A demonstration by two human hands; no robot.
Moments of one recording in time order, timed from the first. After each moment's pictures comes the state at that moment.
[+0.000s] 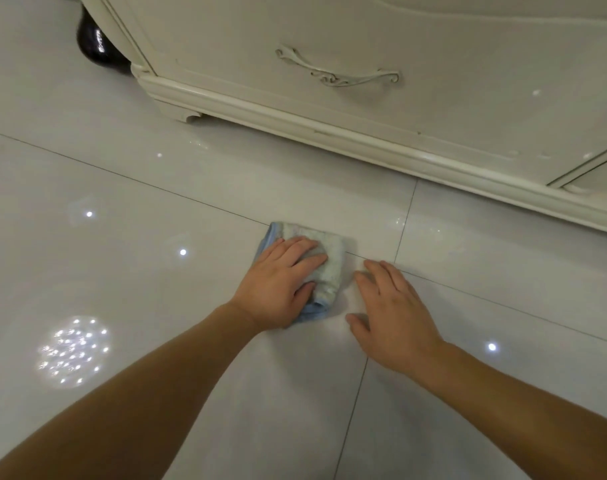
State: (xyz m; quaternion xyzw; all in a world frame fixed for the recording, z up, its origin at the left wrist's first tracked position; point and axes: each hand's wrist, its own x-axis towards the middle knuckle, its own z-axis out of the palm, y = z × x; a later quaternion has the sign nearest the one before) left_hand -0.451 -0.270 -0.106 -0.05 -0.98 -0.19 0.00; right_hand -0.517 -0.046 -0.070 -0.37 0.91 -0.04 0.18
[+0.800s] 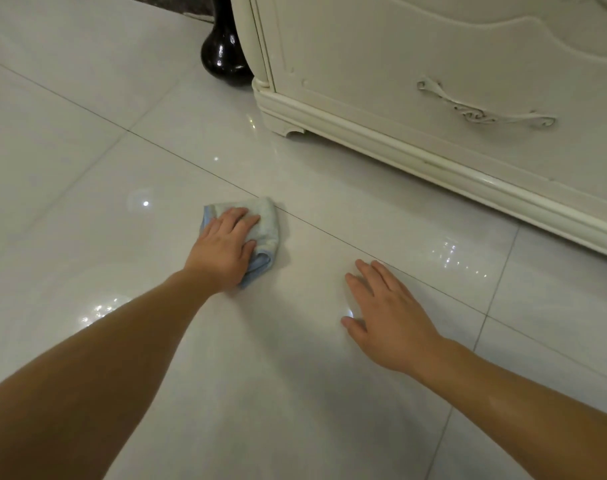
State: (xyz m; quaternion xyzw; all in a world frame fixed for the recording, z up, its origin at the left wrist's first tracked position) left_hand -0.378 -0.466 -0.098 0.23 -0.97 -0.10 -0.03; right_hand -0.501 -0.169 -0.070 -0.50 0.85 -0.04 0.18
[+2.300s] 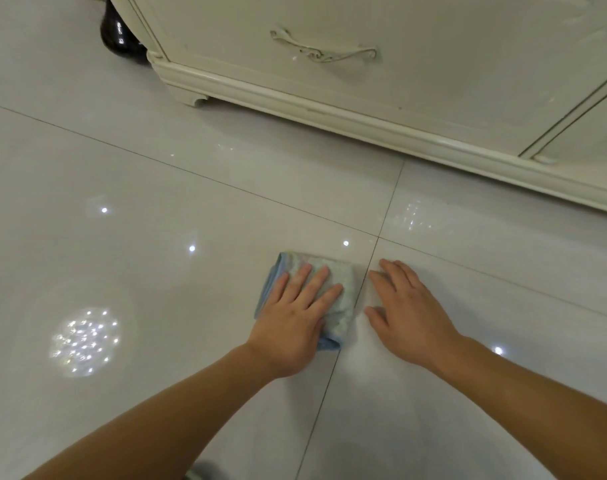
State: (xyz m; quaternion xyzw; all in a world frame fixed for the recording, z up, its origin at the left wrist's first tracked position) left_hand -0.365 -0.167 -0.102 0.01 -0.99 -0.10 -0.07; right_hand -0.497 0.021 -0.075 -0.38 0.90 -0.08 0.20
